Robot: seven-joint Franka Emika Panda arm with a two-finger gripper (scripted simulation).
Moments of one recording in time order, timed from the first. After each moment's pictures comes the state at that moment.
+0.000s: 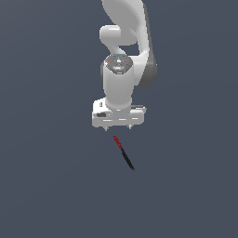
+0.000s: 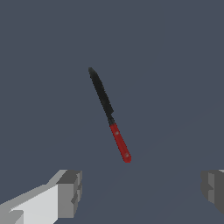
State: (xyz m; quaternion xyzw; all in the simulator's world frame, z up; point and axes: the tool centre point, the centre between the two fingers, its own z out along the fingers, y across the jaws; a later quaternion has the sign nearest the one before) arm 0.008 -0.004 0.175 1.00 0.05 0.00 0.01
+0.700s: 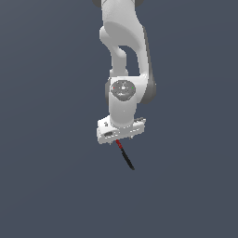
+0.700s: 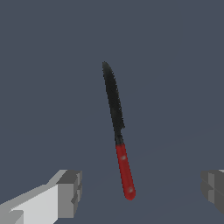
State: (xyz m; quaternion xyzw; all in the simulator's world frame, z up) arm 0.032 0.008 0.113 0.99 0.15 0.00 0.01
